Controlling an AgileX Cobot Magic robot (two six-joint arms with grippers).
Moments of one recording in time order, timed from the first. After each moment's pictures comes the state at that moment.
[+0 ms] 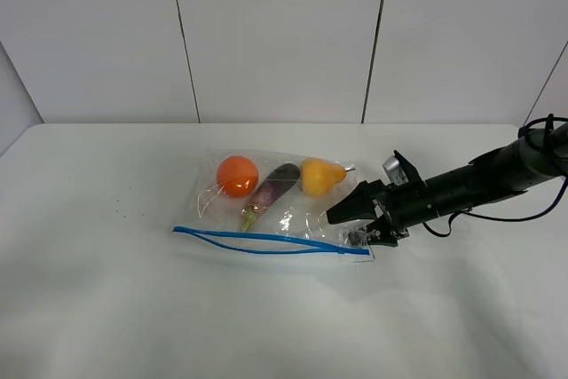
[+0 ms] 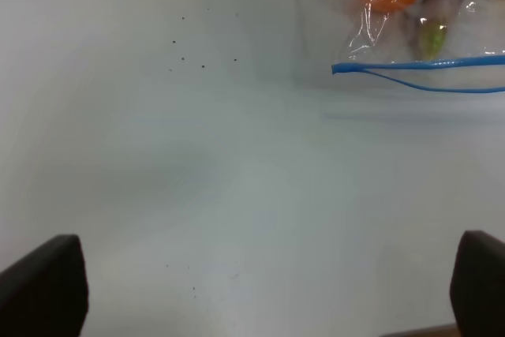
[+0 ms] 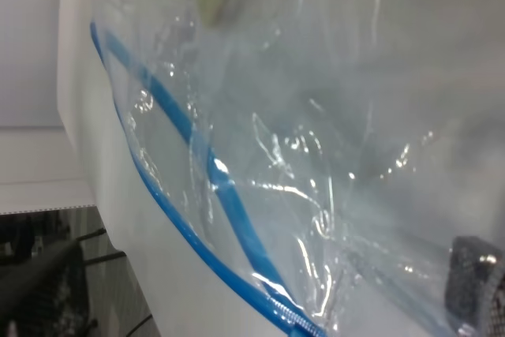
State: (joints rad) left arm 0.00 0.00 -0.50 -0.07 1.06 0.13; right arm 0.02 2.20 -1.07 1.33 1.13 -1.15
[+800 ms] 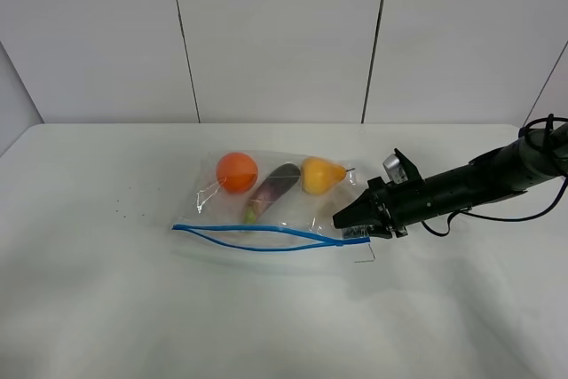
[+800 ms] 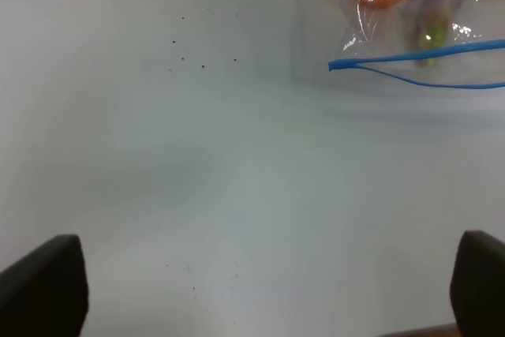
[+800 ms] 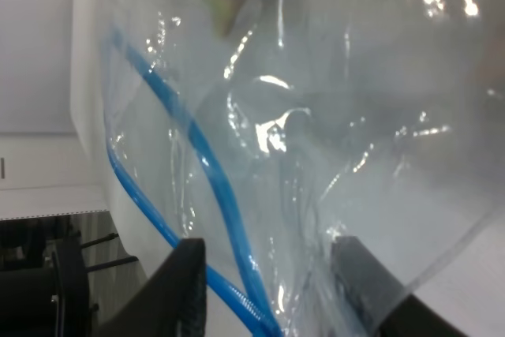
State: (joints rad) left arm 0.00 0.00 -0.50 -0.07 1.06 0.13; right arm 0.02 2.20 -1.07 1.35 1.14 -1.15
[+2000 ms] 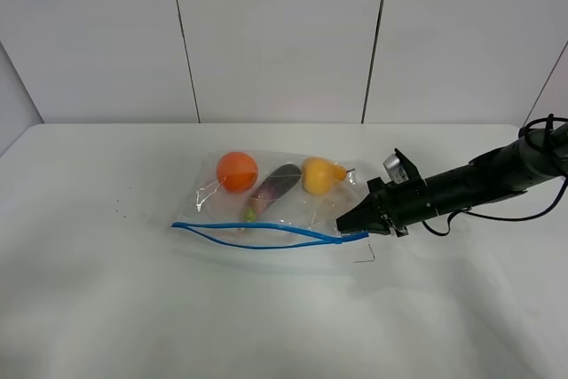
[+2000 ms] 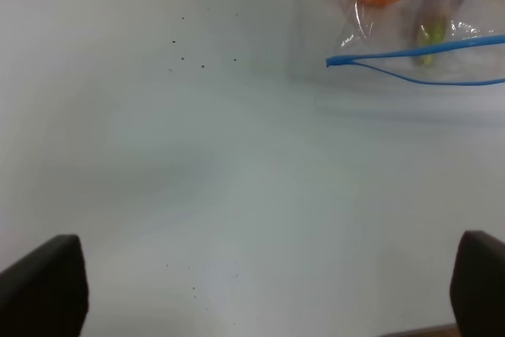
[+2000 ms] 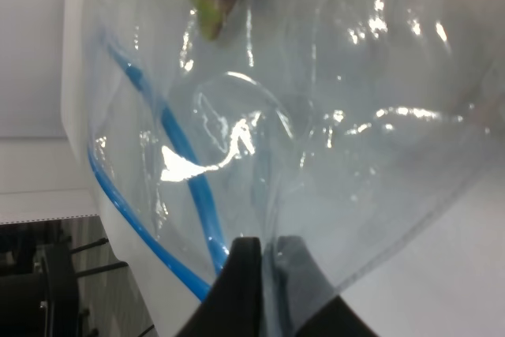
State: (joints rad) left arm 0.00 0.00 -0.50 -0.07 1.06 0.13; right arm 0.02 2.20 -1.07 1.35 1.12 -1.16
